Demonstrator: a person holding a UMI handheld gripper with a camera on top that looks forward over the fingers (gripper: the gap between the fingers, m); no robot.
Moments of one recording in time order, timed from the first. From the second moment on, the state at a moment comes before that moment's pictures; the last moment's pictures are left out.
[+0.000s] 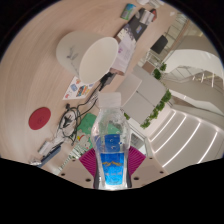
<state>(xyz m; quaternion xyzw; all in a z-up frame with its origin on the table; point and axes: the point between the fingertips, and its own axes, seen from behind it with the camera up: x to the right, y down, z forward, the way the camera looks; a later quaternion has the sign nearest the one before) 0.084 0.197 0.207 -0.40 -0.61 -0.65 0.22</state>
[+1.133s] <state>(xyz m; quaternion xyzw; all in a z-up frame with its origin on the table) 0.126 0.199 0.102 -0.79 -0.08 0.07 0.60</state>
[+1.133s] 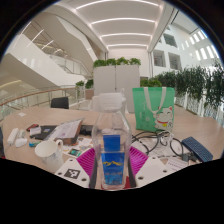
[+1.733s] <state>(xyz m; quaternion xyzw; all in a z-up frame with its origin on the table) 0.132 0.170 0.069 -0.83 -0.06 0.06 0.54</state>
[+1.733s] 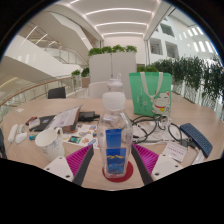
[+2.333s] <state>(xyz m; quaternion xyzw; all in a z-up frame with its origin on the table) 0.083 -0.133 0.167 -0.85 -0.01 0.02 0.52</state>
